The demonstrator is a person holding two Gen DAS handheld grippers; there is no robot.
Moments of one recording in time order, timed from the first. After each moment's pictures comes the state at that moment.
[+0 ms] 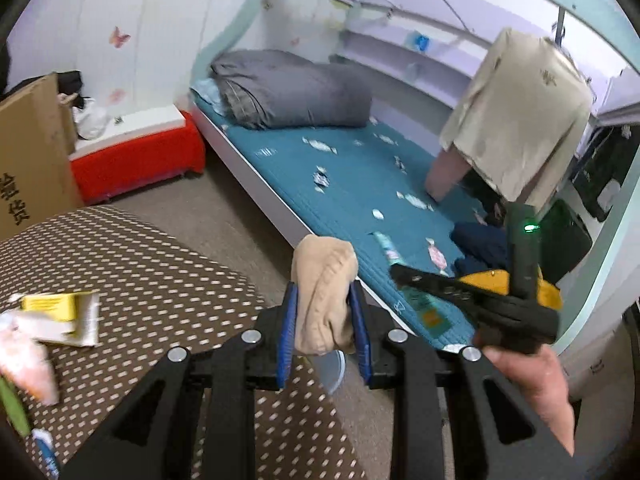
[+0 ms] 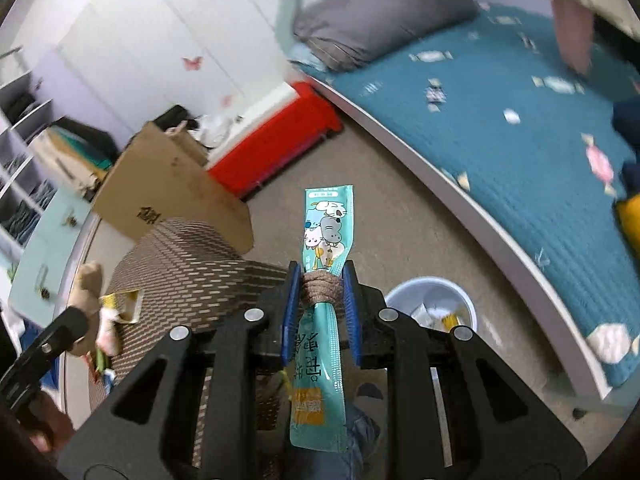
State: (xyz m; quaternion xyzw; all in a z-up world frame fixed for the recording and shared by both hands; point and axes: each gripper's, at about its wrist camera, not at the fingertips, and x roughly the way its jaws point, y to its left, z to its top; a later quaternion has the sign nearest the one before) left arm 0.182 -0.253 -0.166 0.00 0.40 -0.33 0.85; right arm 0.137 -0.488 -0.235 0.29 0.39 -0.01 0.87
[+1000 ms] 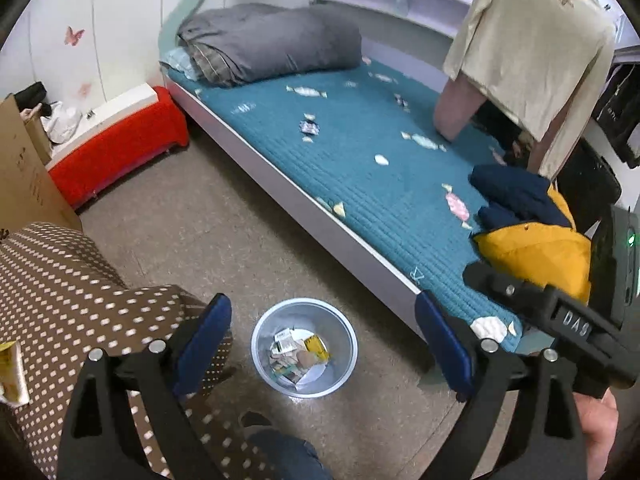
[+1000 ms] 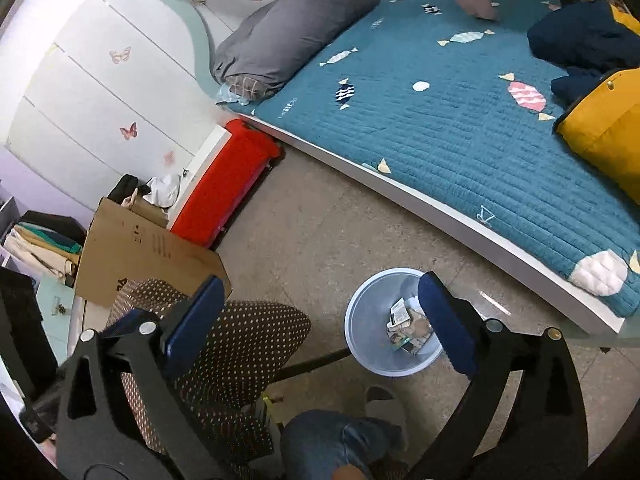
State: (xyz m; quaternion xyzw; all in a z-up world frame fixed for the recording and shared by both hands) left arm 0.219 -0.350 -0.225 0.09 0.45 -0.32 0.83; right arm 0.083 -0.555 -0.265 0.39 0.35 -0.12 0.84
